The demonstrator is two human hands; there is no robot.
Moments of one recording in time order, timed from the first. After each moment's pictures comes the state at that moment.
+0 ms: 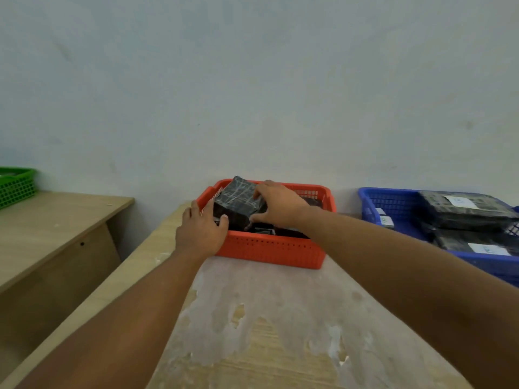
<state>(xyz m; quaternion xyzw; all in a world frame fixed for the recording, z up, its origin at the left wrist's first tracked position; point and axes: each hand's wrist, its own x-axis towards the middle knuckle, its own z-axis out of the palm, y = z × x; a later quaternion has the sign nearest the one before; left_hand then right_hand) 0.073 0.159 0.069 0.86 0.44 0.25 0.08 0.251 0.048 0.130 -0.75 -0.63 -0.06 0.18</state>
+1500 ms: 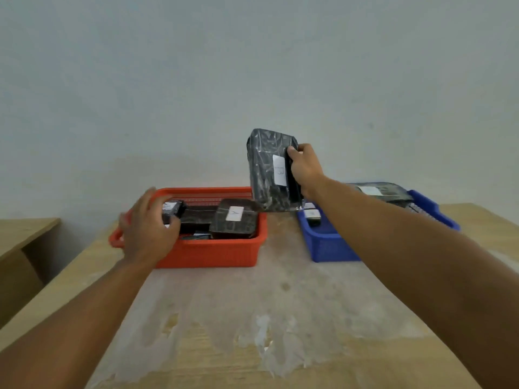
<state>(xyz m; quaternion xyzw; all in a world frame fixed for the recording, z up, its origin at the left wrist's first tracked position) 0.101 0.118 0.093 0.85 0.32 0.41 0.06 0.374 -0.073 0.185 -0.68 -0.25 0.06 0.69</state>
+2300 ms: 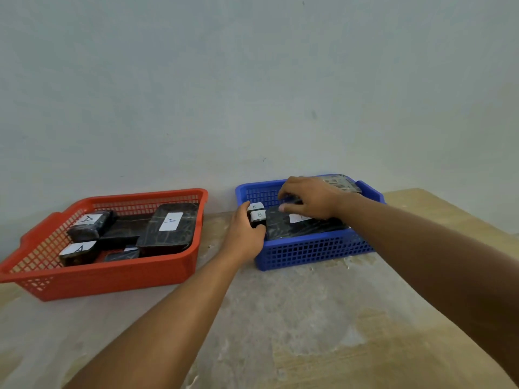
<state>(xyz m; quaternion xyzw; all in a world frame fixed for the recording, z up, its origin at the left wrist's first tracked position) 0.309 -0.085 0.078 0.84 0.21 0.21 0.45 0.476 -0.224 0.136 -0.81 -0.57 -0.08 0.08</state>
